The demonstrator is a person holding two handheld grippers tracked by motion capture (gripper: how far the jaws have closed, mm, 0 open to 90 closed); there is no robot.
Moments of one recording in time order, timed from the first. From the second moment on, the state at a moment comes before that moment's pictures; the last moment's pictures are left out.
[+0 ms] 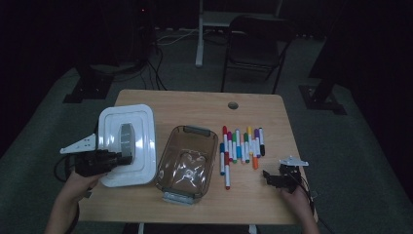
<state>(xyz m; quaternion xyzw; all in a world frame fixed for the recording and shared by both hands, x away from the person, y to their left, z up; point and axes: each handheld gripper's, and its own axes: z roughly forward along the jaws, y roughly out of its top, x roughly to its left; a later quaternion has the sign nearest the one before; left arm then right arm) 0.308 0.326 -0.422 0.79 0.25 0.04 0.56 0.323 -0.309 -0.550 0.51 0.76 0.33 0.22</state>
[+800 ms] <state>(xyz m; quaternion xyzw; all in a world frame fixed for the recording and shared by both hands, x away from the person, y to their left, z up) 0.337 0.316 -0.500 0.82 0.30 0.00 0.48 0.323 -0.309 -0.550 0.51 0.76 0.33 0.22</state>
